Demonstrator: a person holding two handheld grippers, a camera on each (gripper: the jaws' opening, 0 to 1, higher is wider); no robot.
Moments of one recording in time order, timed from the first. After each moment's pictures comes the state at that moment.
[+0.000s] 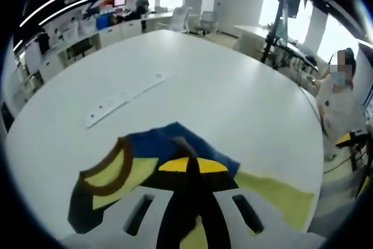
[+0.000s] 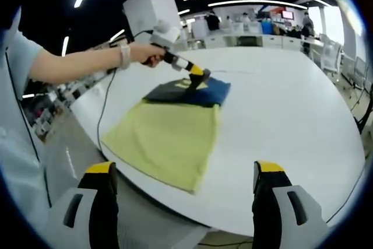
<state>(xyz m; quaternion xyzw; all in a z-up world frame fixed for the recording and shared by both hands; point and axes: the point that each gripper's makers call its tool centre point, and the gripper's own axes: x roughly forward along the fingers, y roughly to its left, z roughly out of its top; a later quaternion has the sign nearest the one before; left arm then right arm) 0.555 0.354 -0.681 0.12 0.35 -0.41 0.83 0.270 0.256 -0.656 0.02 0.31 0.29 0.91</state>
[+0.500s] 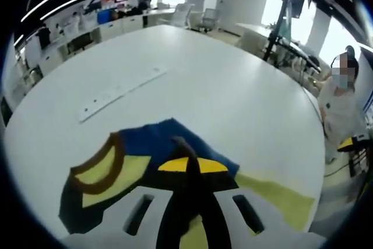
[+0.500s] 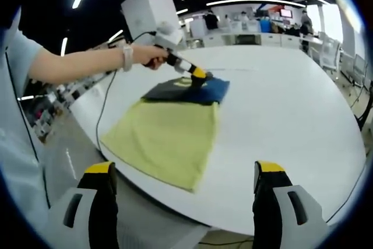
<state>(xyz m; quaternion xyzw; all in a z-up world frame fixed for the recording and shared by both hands) 0.553 0.344 -0.698 0.11 0.37 -0.40 0.83 0.270 0.255 -0.662 0.03 0.31 0.28 0.91</state>
